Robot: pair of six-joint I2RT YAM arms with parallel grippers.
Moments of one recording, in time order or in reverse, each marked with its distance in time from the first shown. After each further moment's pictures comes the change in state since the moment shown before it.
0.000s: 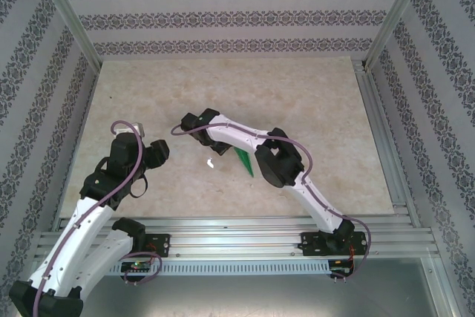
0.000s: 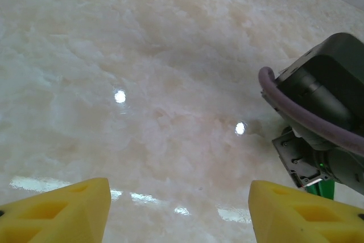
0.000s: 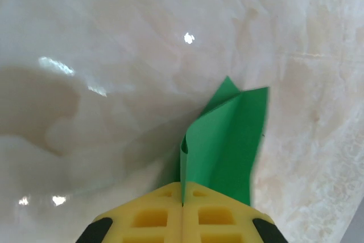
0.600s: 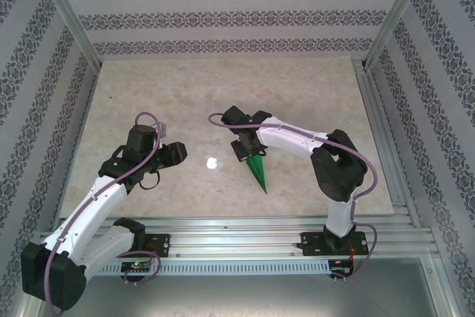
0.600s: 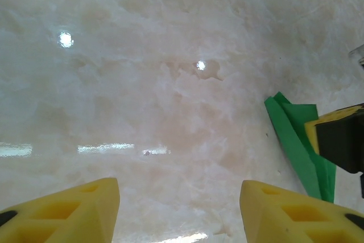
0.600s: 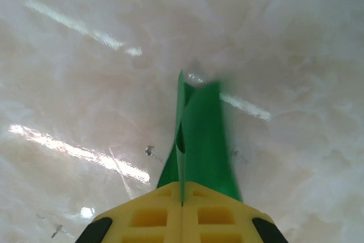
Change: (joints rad) left arm 0.000 0.219 -0.041 0.146 0.299 0.005; right arm -0.130 -0.568 -0.768 0.446 -0.473 0.068
